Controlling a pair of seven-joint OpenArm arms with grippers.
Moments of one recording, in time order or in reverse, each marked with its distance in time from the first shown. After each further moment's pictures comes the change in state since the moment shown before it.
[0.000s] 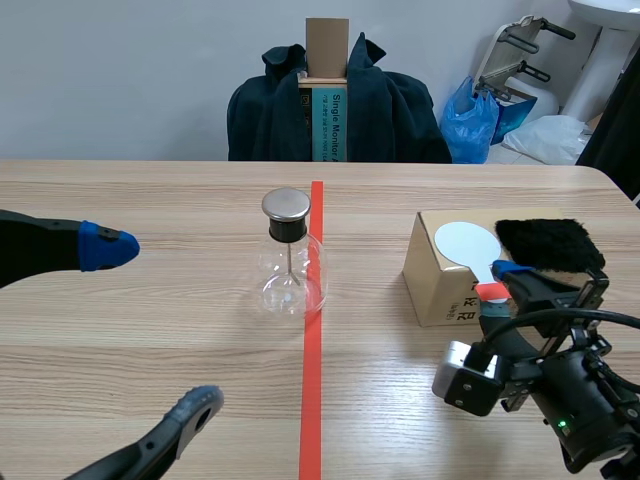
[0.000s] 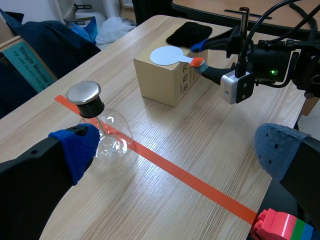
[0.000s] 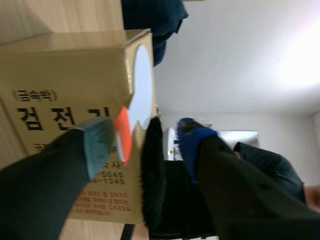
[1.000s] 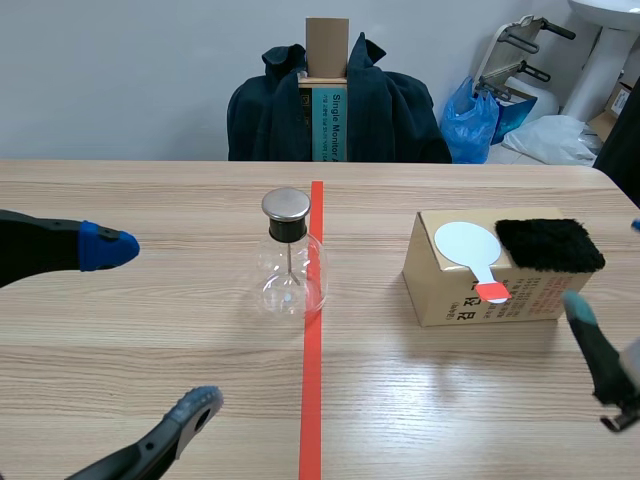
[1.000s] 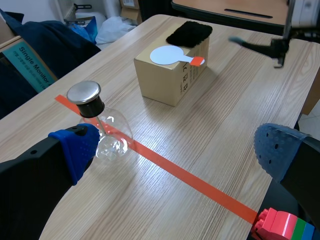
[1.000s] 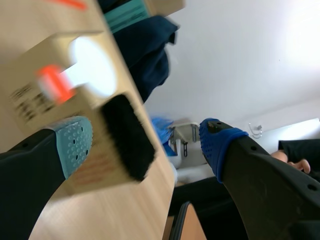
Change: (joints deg) left arm 0.0 0.0 0.0 0.0 0.2 0.0 0.0; right arm -16.8 30.4 0.0 18.3 53.4 -0.2 22.8
